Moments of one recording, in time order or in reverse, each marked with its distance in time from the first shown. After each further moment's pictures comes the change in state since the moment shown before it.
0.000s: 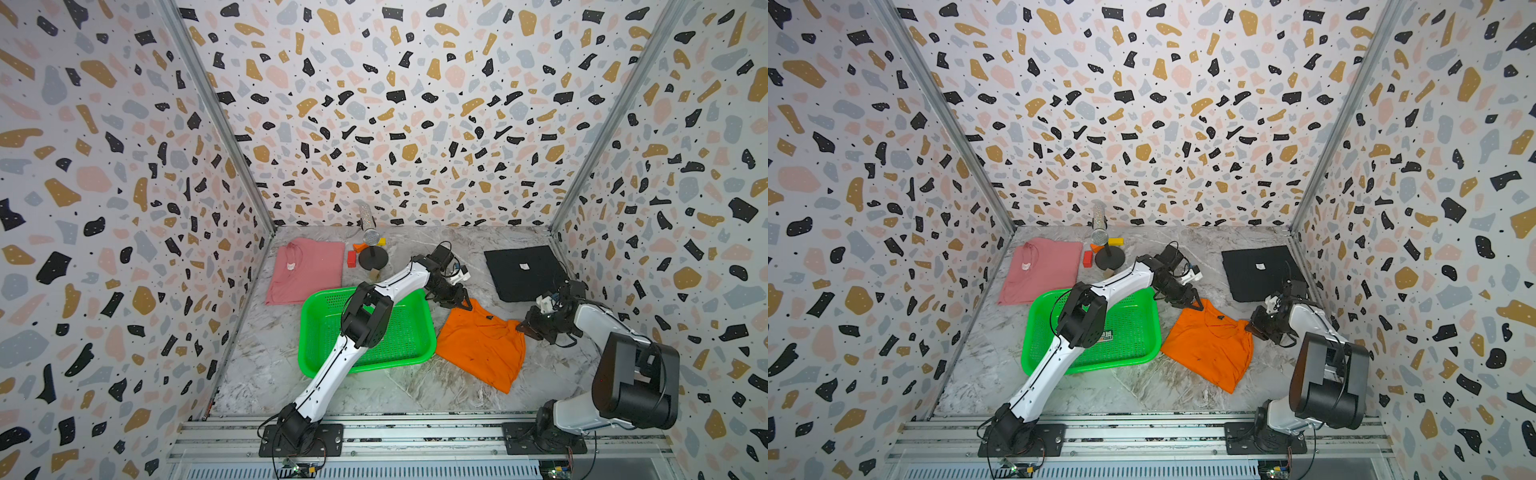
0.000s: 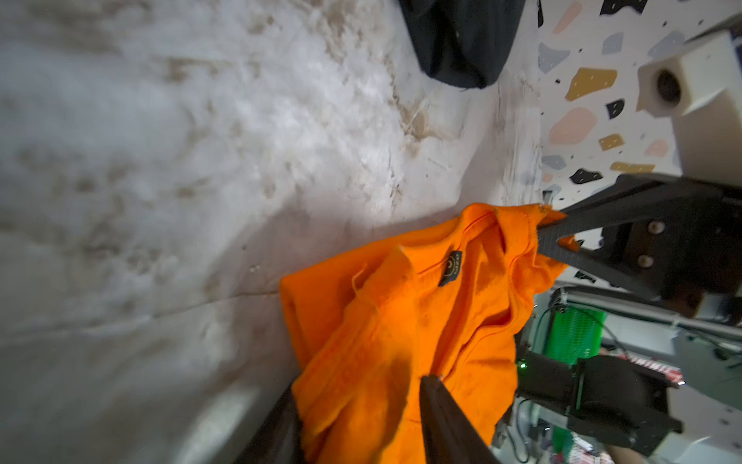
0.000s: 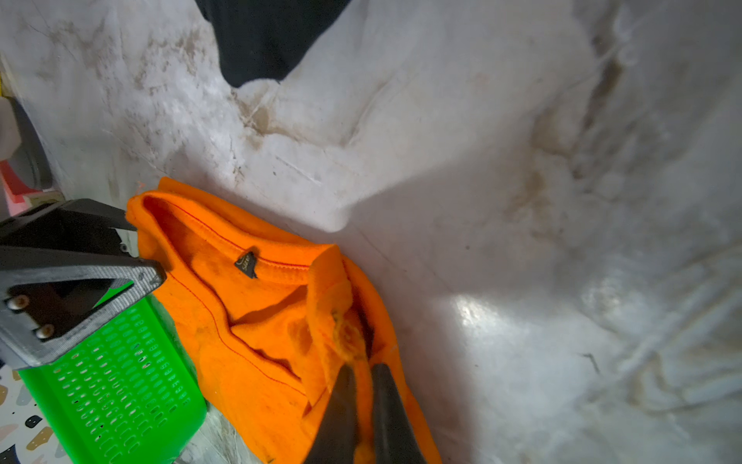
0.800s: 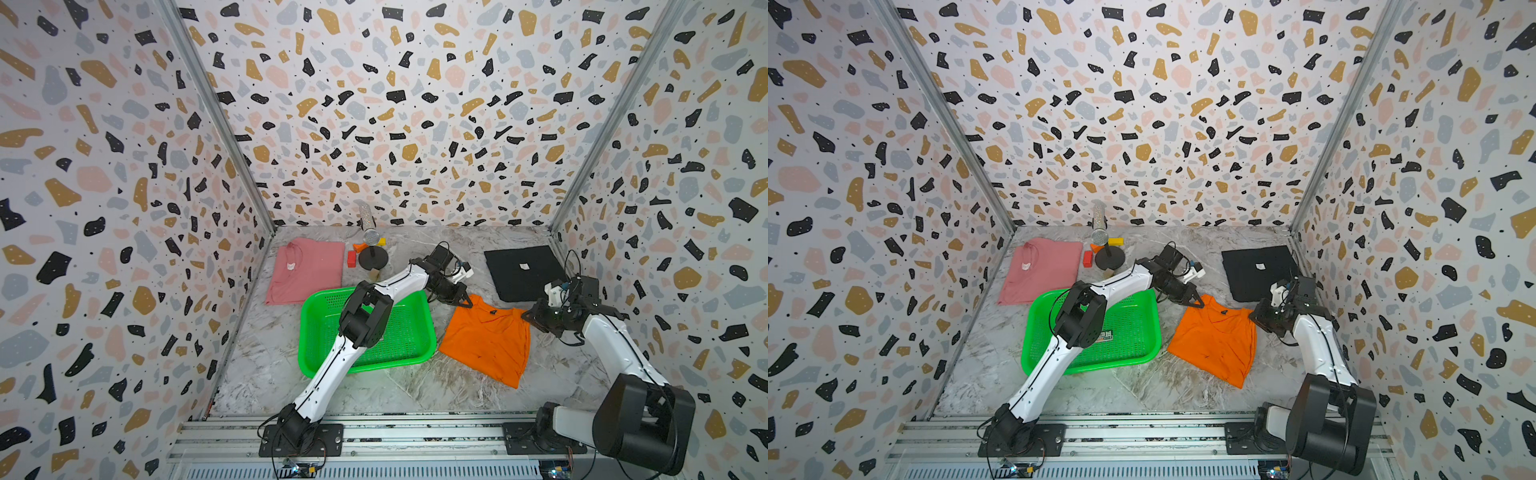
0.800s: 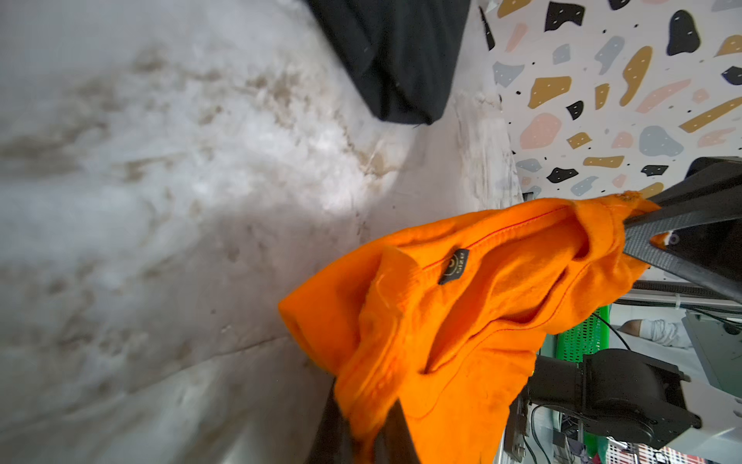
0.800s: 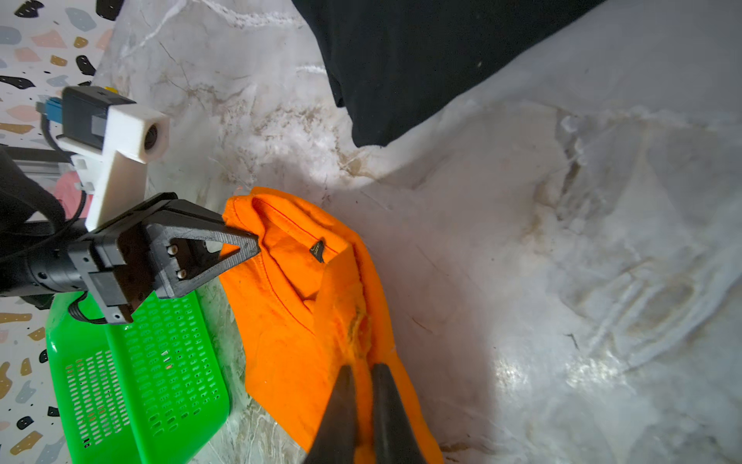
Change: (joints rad) left arm 0.001 -0.057 -0.099 0.199 0.048 0.040; right arm 0.002 -0.233 0.015 -0.009 -0.006 0.000
